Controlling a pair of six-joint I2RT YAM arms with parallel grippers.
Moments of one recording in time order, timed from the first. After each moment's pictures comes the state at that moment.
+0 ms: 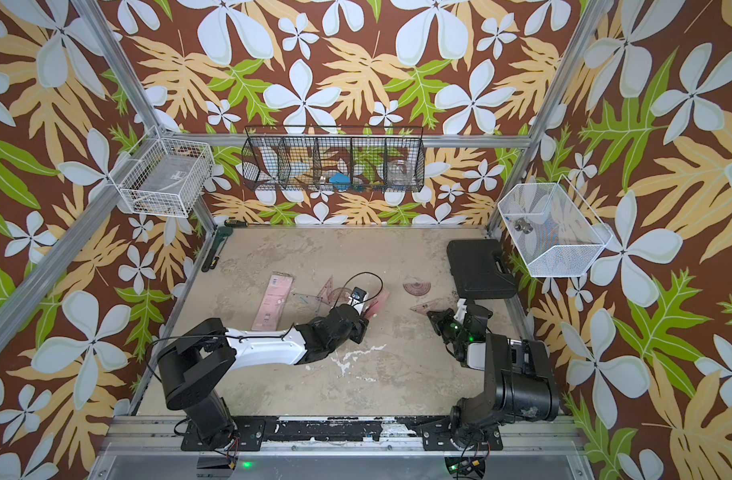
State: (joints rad) left arm -0.98 1.74 0.89 0.23 -0.36 -0.30; right arm -0.21 1.51 0.29 0.60 -0.62 0.97
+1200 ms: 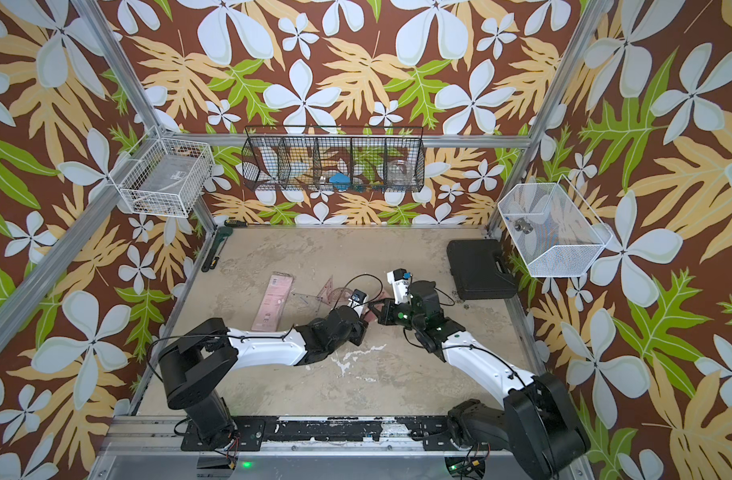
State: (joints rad) left arm -0.98 1.74 0.88 0.24 -0.34 -0.30; right arm 0.44 1.26 0.61 0.15 -0.47 0.61
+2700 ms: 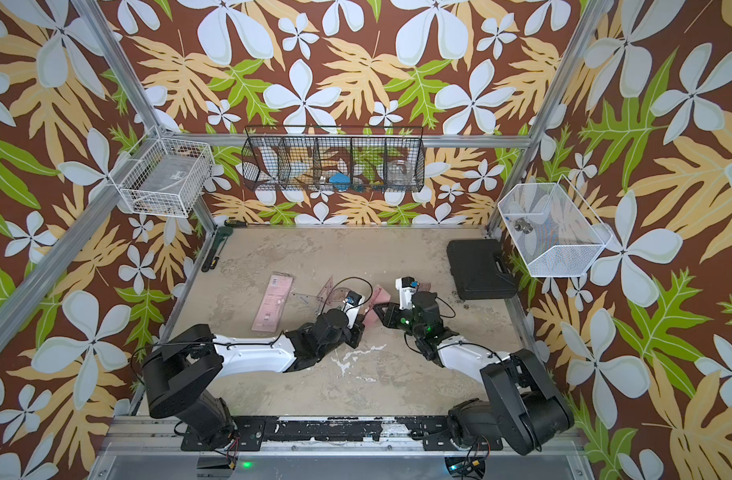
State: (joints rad) left arm -0.99 1.65 0.78 0.37 -0.28 -0.28; right arm 0.39 1.37 0.46 0.48 -0.43 0.68
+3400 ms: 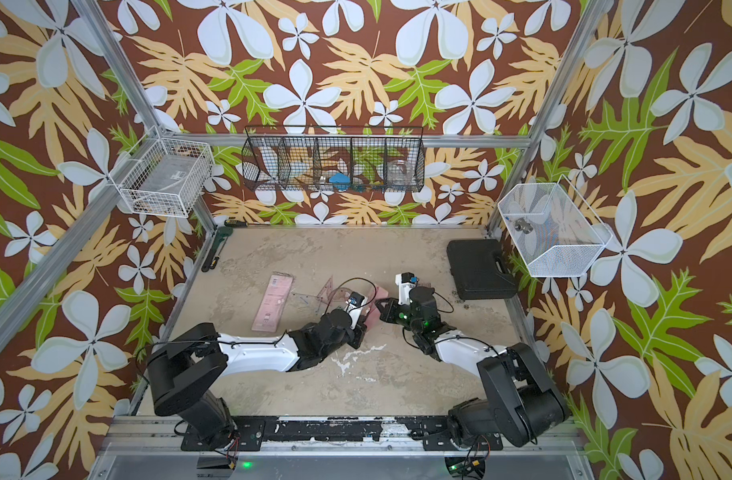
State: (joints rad) left arm -1.00 1.69 0.81 0.33 -0.31 -0.28; right arm 0.39 1.39 0.51 0.45 -0.38 0.68
